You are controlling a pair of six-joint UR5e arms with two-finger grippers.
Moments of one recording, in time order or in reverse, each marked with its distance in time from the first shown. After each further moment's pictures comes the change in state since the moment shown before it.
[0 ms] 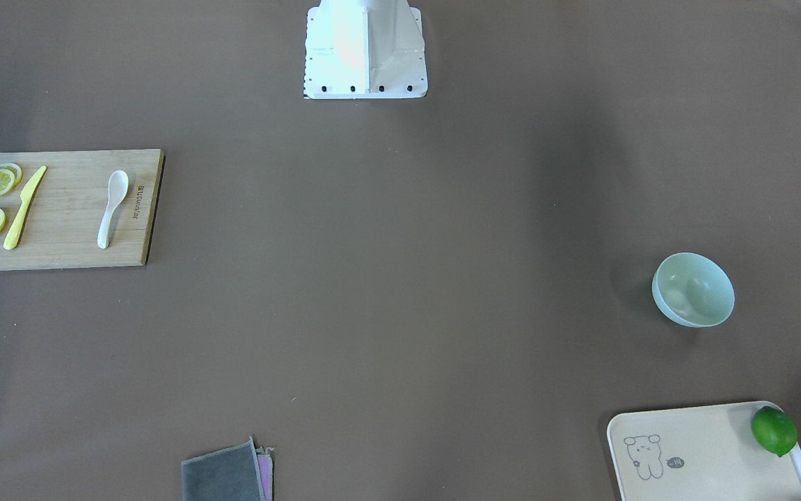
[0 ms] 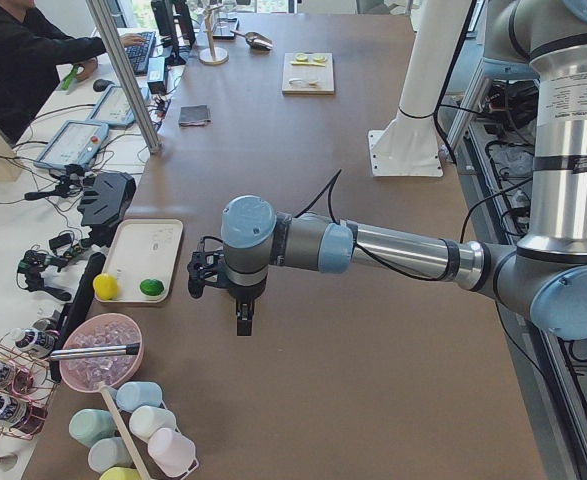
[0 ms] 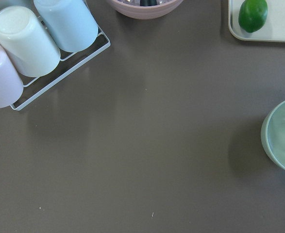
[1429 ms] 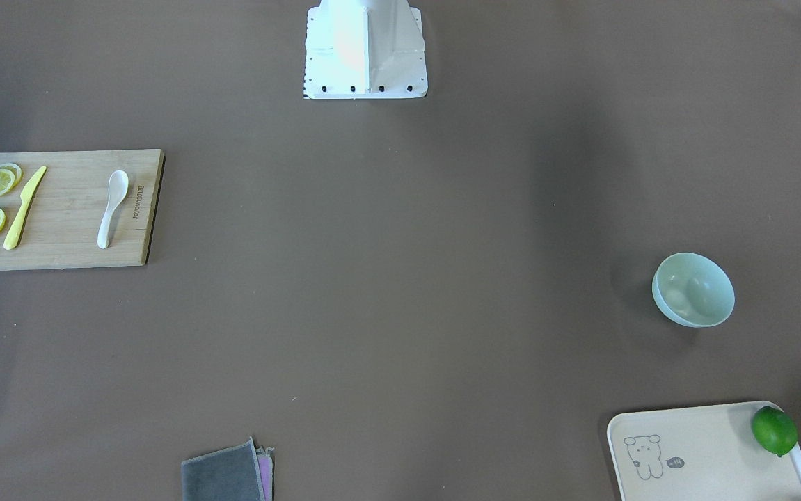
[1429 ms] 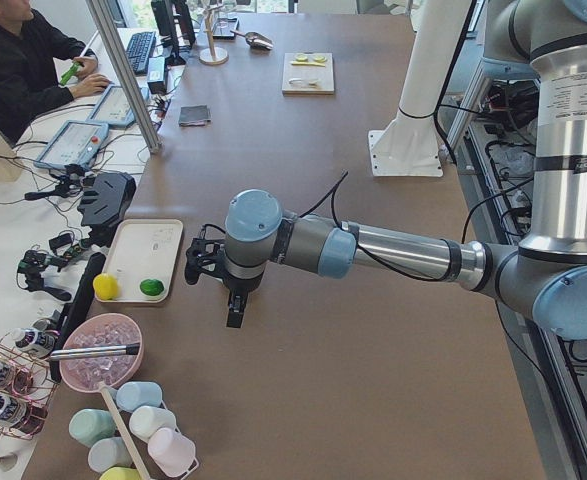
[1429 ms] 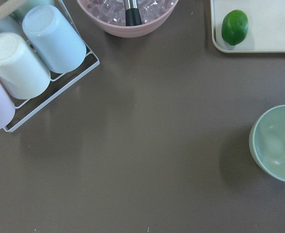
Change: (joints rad) left arm 0.009 0.017 0.010 -0.192 -0.018 -0.002; right arm -0.005 0.005 0.004 0.143 0.051 -0.021
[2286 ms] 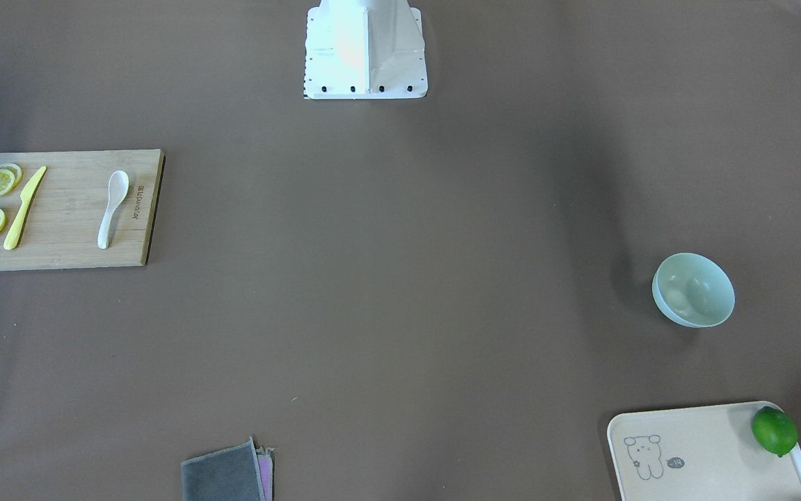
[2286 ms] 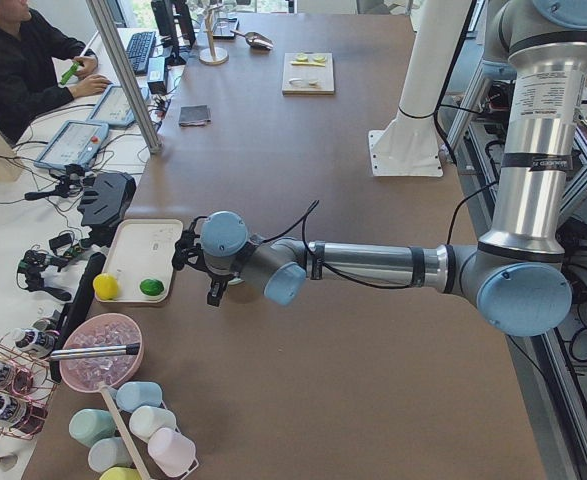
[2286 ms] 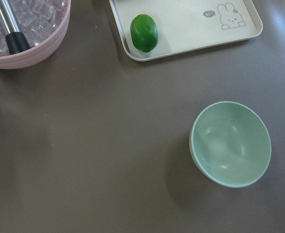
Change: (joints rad) left arm 0.202 -0.148 0.287 -0.415 -0.123 -0.241; right arm -0.037 0.007 -0.062 0.187 0.042 0.010
